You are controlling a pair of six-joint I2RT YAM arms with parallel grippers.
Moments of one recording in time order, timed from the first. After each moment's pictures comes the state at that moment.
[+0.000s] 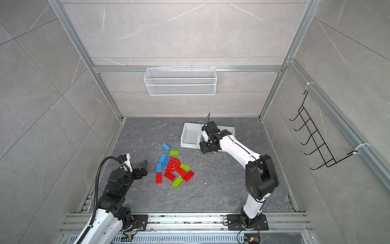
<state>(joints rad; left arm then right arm) -0.21 0.47 0.25 -0.15 -0.10 -0.30 0.41 1.75 1.42 -0.76 -0.06 0.08</state>
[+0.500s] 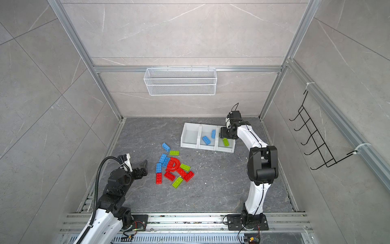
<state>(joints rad) -0.21 0.47 0.25 -0.15 -0.10 -0.30 0.08 1.94 1.59 -0.69 -0.12 0.11</state>
